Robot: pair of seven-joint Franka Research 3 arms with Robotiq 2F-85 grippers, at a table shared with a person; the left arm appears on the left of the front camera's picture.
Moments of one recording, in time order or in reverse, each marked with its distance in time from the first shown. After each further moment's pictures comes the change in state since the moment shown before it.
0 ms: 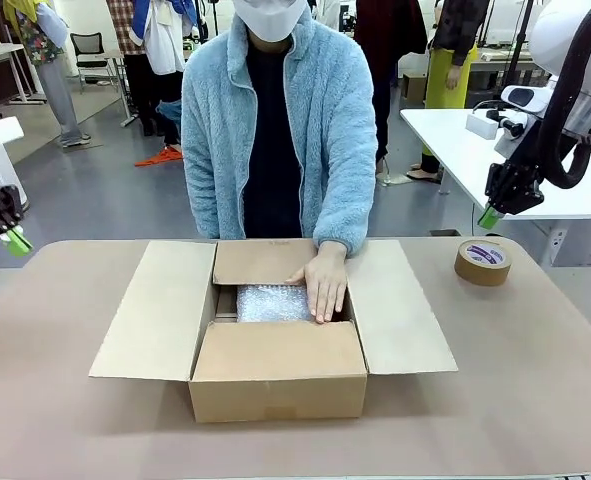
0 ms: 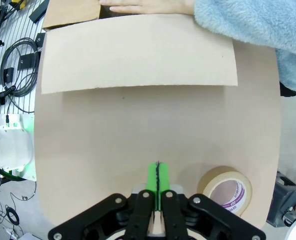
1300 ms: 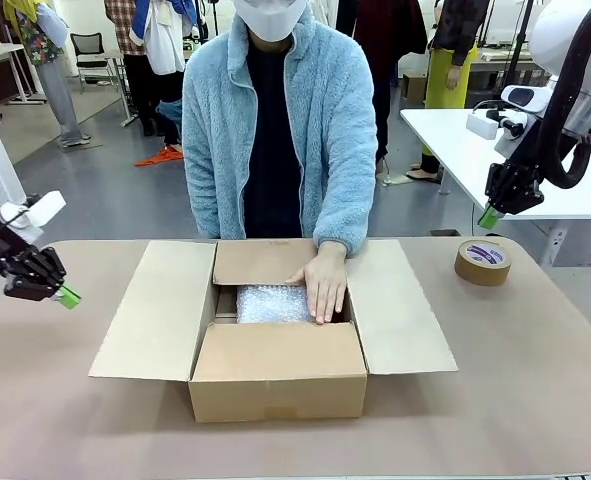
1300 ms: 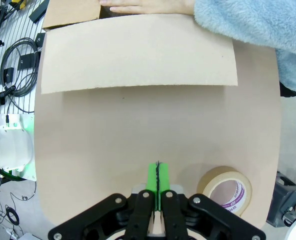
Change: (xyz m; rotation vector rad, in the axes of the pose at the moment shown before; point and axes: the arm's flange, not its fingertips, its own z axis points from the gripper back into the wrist) left arm -0.035 0.014 -0.112 0.097 -0.079 0.159; right arm 0.000 0.000 0.000 0.000 0.000 0.000
